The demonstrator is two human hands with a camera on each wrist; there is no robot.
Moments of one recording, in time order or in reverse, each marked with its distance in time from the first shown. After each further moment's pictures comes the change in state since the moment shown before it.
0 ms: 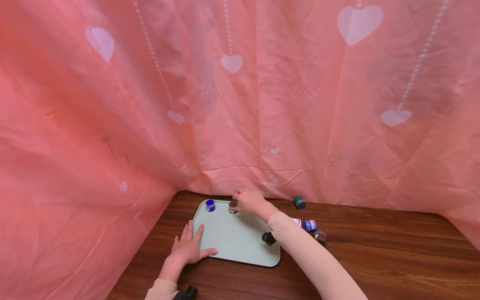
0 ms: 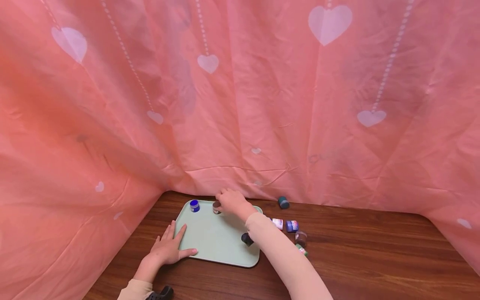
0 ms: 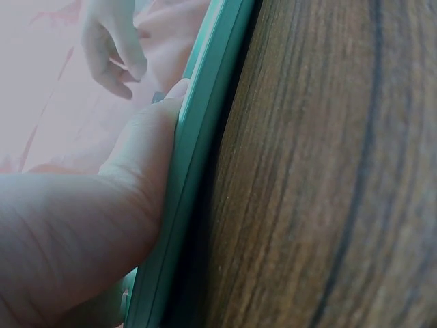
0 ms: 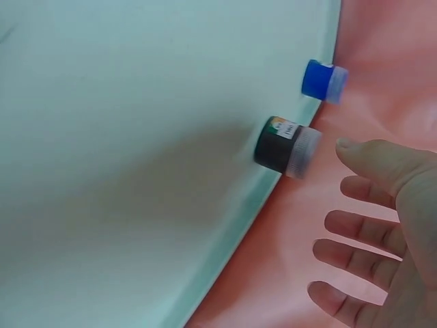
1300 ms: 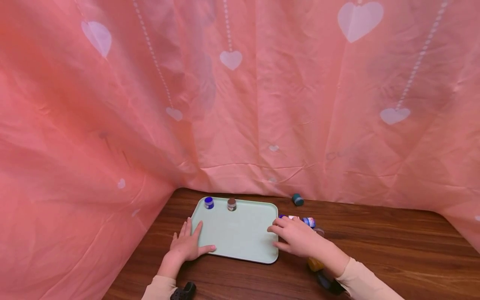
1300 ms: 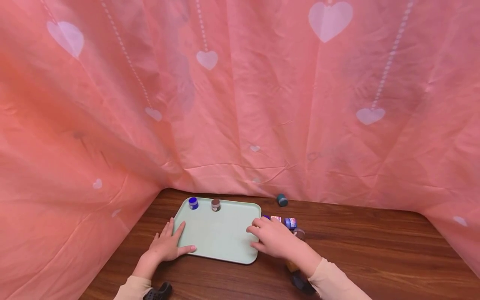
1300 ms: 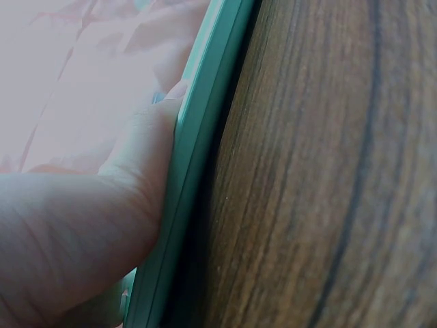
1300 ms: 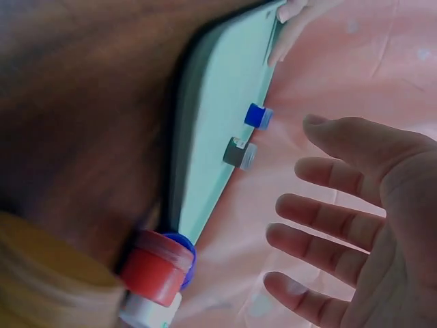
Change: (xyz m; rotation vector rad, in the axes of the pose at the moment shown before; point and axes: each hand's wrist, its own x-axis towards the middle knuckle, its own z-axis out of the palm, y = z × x) left_hand 0.000 -0.004 -0.001 -0.003 -0.019 0.008; right_hand -0.174 0.011 -0.036 -0.046 0.139 -0.229
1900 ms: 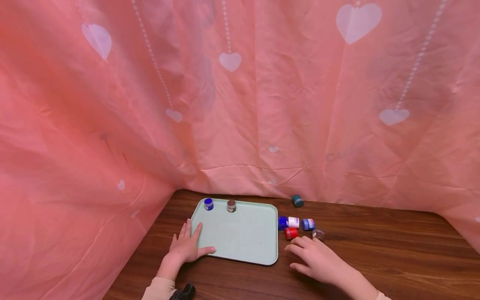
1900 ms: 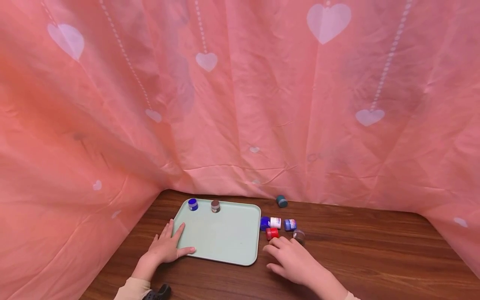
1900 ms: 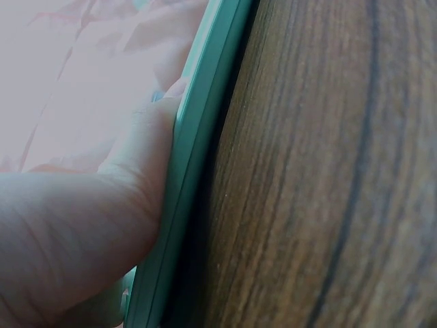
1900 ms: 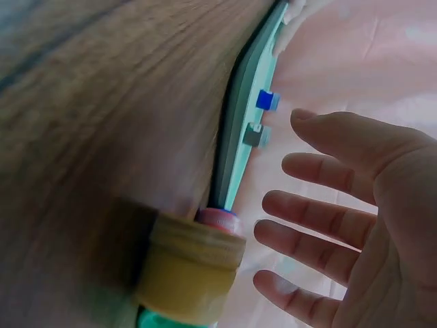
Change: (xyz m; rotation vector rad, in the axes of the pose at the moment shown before) left_hand -0.002 0.003 -0.001 0.001 -0.006 -0.005; right_hand -0.063 -0.010 0.003 0.050 0.014 0.102
